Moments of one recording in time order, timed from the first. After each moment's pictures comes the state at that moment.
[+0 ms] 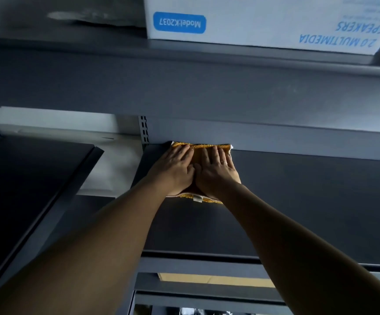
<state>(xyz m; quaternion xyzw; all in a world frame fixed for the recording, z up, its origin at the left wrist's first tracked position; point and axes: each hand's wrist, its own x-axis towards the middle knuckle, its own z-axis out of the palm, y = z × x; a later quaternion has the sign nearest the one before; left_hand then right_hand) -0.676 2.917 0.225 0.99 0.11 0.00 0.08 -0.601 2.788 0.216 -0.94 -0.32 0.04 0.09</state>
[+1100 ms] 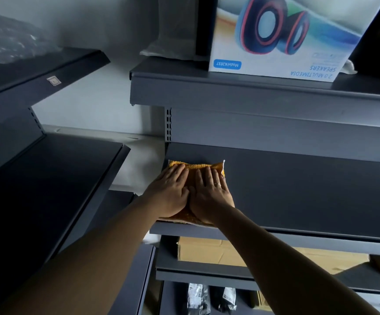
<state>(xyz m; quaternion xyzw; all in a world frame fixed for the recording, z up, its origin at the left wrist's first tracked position) -0.798 2.918 0.225 0.99 0.10 -0.02 0.06 -0.725 2.782 0.215 -0.93 -0.36 0.06 0.06</state>
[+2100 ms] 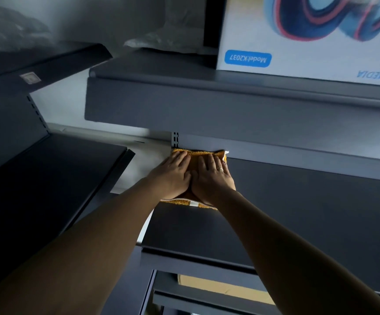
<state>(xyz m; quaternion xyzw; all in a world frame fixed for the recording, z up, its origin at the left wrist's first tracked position) -0.719 2.974 0.227 0.99 0.15 -0.02 0.08 -0.636 2.849 0.216 -0.92 -0.38 0.04 0.10</state>
